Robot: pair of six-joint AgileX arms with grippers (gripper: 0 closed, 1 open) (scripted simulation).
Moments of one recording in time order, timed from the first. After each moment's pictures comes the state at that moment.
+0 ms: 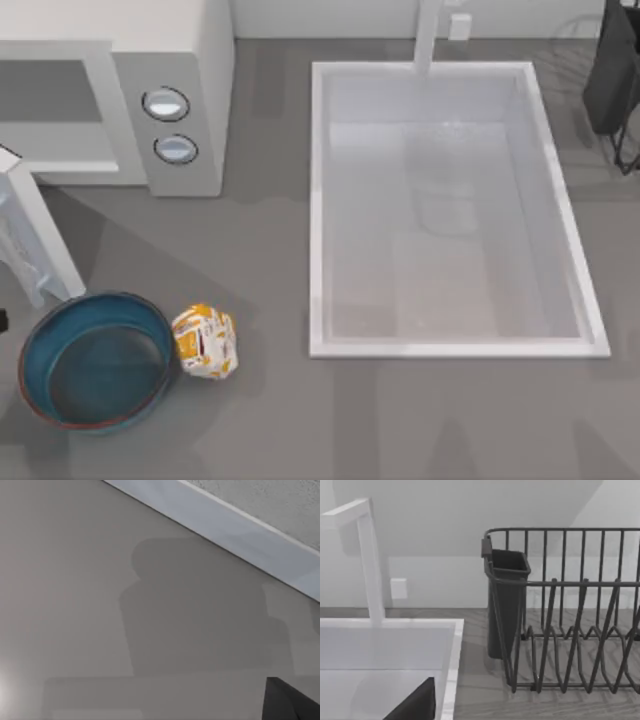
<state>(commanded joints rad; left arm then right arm) 0.31 1.16 0.40 -0.09 0.24 0.25 0.00 0.00 0.00 0.00 0.00 0.00</state>
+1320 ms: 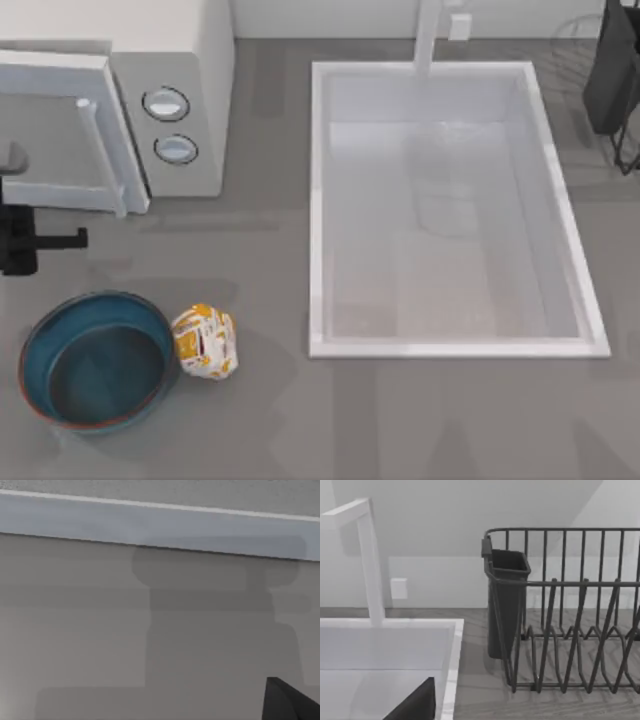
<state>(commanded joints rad) 0.04 1.54 0.62 0.12 0.06 0.04 0.00 0.00 0.00 0.00 0.00 0.00</state>
